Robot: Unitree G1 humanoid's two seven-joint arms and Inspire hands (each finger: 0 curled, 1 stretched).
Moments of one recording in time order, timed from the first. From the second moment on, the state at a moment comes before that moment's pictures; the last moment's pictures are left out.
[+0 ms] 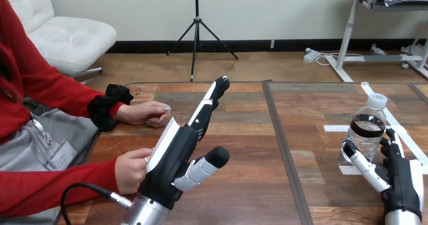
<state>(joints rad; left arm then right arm) 0.01 0.12 -0.18 0.30 0.09 -0.78 -0.20 -0.30 -0.31 -0.21 1.21 -0.09 -0.68 -0.22</state>
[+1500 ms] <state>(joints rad) 0.03 0.12 -0.18 0.27 0.09 -0.78 -0.20 -0.38 -0.37 -0.19 1.25 -0.11 -0.57 -0.20</state>
